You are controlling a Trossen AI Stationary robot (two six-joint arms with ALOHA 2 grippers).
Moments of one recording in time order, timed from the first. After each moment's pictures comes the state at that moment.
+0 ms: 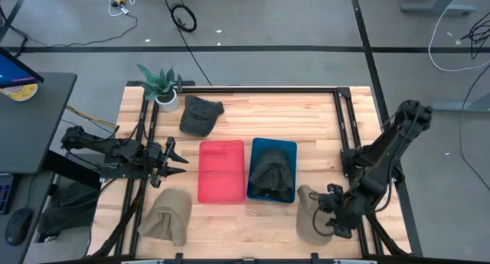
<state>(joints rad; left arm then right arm) -0.31 0.01 0.04 -0.02 -0.13 -0.12 0.94 1.27 0.82 -0.66 0.05 1.06</state>
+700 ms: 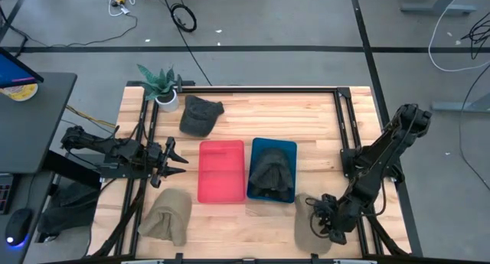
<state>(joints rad) -0.31 0.01 0.04 -0.02 -0.13 -0.12 0.96 1.34 0.66 -0.28 0.02 1.12</state>
